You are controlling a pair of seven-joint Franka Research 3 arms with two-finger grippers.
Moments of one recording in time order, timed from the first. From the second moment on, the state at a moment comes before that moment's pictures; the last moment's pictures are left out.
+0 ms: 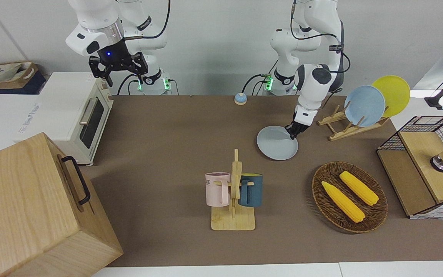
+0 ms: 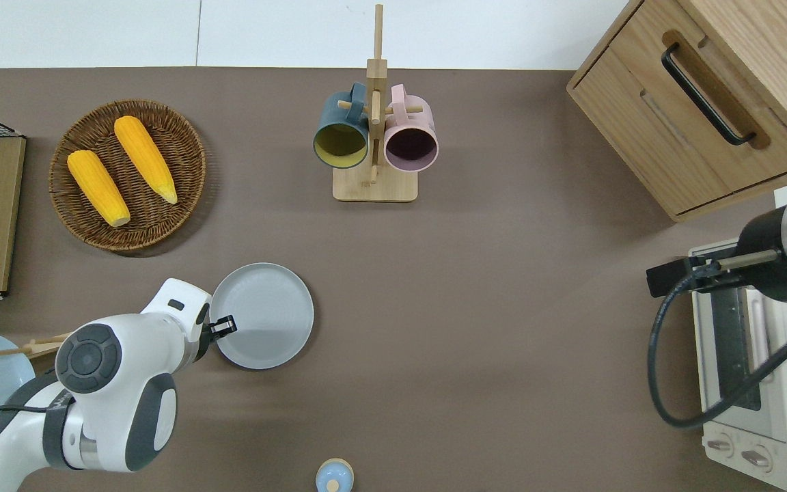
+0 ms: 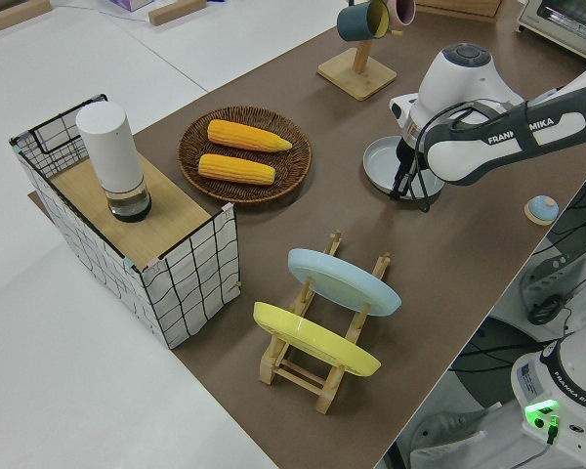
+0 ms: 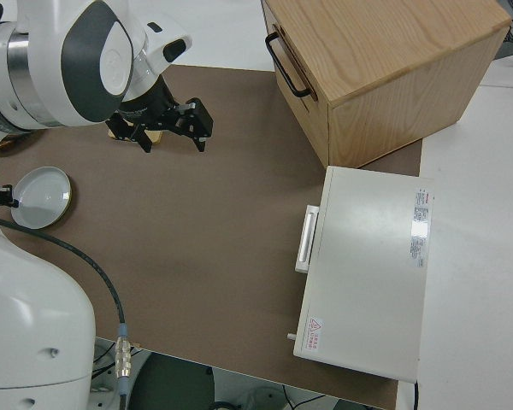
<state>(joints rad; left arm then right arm) -0.12 -0.07 -0.07 -2.54 -0.07 2.54 -0.46 0.02 -0.01 0.12 -1.48 0.00 1.39 0.03</state>
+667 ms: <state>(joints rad) -0.28 -0.05 -0.08 -2.53 -0.07 2.55 -0.70 0.02 -0.01 0.12 -1.48 0.00 1.39 0.03</state>
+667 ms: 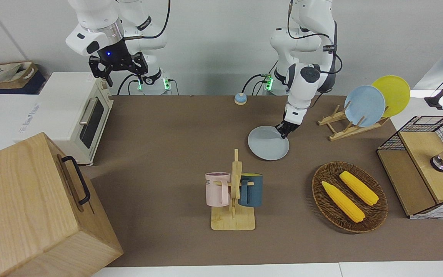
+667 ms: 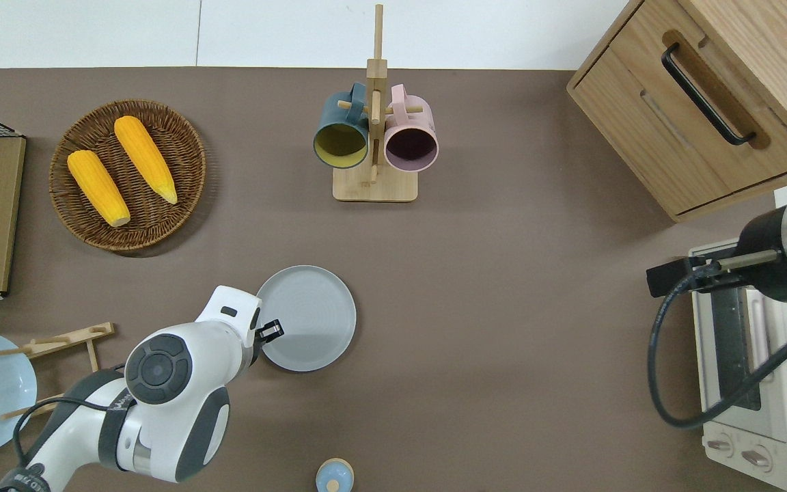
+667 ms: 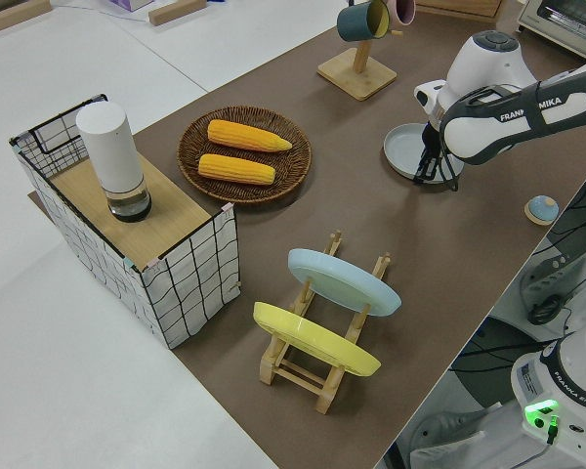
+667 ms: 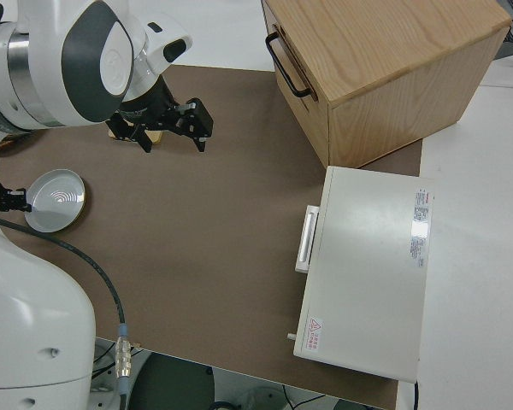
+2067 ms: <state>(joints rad) -0.70 0.25 -0.09 -2.11 -0.03 2.43 -1.34 0.02 -0.01 0.12 -1.48 0.00 1.39 0.03</state>
